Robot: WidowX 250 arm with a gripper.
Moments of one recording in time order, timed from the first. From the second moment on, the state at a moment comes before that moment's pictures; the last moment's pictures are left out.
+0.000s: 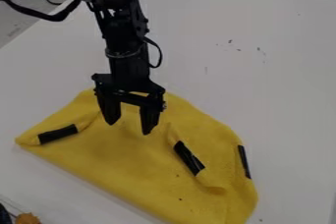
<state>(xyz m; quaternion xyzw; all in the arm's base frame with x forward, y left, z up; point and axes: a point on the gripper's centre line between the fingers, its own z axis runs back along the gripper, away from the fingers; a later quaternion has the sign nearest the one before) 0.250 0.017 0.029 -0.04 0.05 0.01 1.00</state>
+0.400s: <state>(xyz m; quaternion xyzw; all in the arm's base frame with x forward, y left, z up) 0.274 0.018 0.077 0.00 0.01 0.00 1.00</state>
